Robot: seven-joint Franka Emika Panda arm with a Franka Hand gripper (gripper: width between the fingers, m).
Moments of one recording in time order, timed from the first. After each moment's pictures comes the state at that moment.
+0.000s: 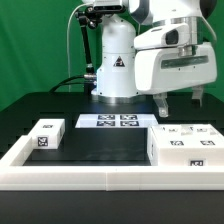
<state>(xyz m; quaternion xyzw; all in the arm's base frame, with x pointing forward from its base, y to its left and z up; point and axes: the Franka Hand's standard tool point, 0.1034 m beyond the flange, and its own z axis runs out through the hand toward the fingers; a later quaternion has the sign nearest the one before) 0.507 0.094 0.077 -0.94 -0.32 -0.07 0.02</state>
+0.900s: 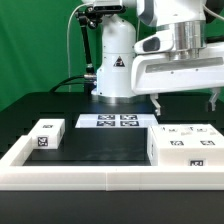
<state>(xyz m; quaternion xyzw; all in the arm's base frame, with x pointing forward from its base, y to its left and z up) 0.498 0.098 0.071 -1.00 0.05 -0.04 0.05</state>
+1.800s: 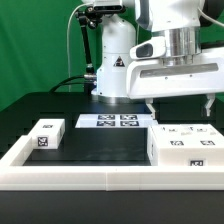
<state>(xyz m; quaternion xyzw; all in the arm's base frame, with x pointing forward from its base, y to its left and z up) 0.491 0.092 0.056 -1.00 0.06 -0.03 0.04</state>
